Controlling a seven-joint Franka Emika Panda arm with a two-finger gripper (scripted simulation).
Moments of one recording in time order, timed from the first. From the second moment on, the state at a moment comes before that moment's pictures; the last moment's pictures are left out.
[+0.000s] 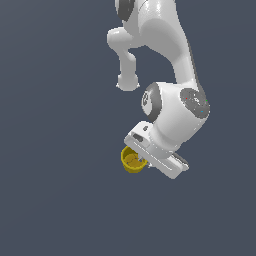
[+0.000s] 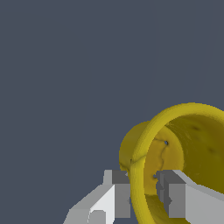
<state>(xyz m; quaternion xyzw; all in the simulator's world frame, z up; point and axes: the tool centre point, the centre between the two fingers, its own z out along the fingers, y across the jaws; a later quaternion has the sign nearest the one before) 0.106 0.061 0.161 0.95 -0.30 0.05 0.12</state>
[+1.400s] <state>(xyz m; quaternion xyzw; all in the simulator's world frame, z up) 0.111 -0.056 0.363 0.99 -0.07 0.10 0.09</state>
